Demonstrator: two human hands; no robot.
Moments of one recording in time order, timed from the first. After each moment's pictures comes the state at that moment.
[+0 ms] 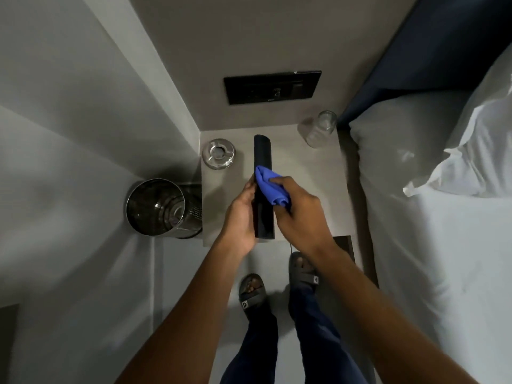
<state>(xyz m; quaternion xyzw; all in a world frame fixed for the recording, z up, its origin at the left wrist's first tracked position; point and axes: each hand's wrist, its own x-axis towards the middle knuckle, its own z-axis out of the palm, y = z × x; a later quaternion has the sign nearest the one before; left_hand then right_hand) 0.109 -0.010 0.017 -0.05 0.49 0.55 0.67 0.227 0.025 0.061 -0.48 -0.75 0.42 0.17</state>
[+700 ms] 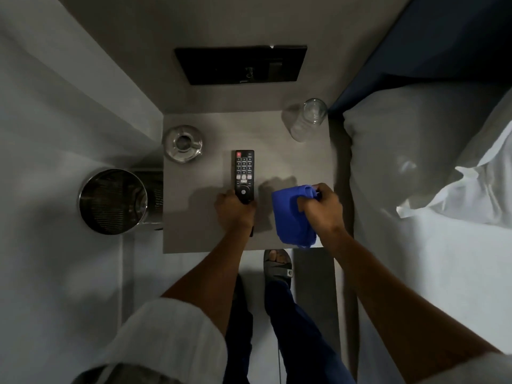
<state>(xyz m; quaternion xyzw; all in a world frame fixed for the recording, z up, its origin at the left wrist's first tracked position) 0.150 0.066 -0.127 0.21 0.92 0.13 0.32 0.300 0.130 -0.058 -0.67 -0.49 0.54 0.10</state>
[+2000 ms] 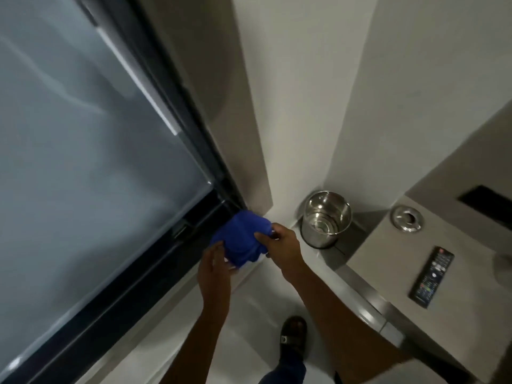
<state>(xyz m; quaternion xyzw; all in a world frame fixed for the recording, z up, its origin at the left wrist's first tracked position) 0.018 -0.434 0.175 -0.25 0.73 0.63 0.04 -0.002 -0.289 0.169 -0.28 -0.65 0.70 -0.11</state>
